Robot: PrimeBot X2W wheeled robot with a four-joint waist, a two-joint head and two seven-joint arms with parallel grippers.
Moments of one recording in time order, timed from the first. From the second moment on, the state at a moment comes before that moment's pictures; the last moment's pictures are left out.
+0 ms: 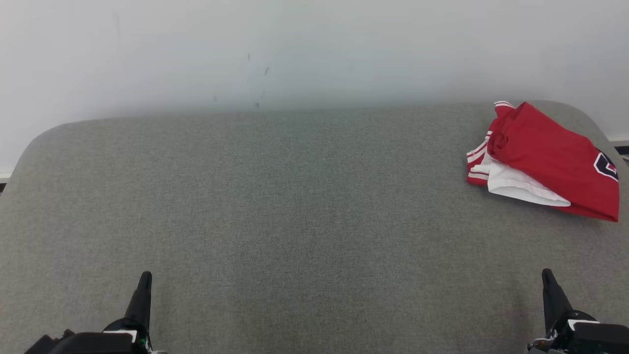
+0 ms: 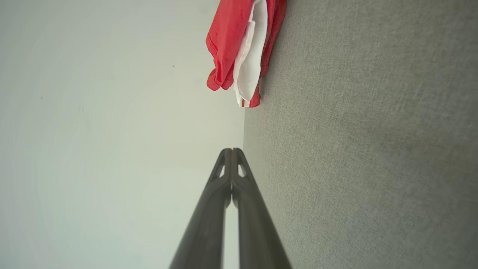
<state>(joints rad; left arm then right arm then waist) -0.06 0.04 0.09 0.29 -1.56 -0.11 0.10 -0.08 -0.05 -0.12 0.29 1.56 0.11 0.10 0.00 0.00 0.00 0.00</state>
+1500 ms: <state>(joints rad) -0.08 0.04 0.09 0.29 -1.60 -0.12 0.11 -0.09 -0.04 -0.13 0.30 1.60 0.12 0.11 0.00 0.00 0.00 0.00</state>
